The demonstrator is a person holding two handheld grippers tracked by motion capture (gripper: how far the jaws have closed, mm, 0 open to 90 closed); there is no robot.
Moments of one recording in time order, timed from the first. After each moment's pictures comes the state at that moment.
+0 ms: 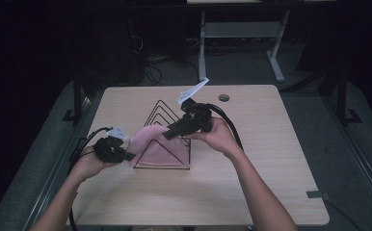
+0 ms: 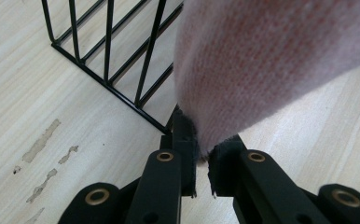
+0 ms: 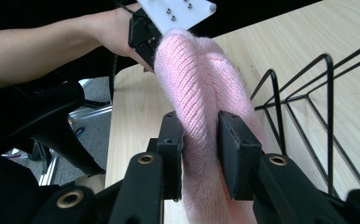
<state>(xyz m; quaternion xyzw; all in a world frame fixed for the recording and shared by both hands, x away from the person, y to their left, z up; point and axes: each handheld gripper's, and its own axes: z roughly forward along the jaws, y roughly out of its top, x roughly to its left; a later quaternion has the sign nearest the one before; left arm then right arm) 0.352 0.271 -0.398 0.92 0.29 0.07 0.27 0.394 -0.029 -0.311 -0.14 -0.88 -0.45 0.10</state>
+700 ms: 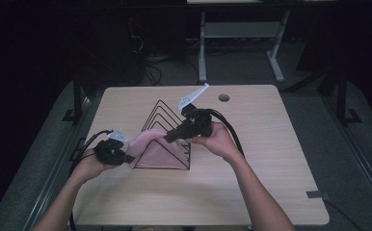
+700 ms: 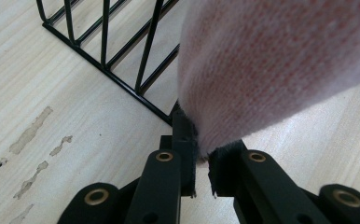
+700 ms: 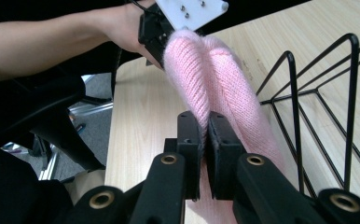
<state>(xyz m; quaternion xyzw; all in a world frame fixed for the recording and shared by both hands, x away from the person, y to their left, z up) 0.353 0.275 -0.413 0.92 0.30 0.06 0.27 0.388 -0.030 -0.321 -0.14 -0.88 -0.45 0.10</state>
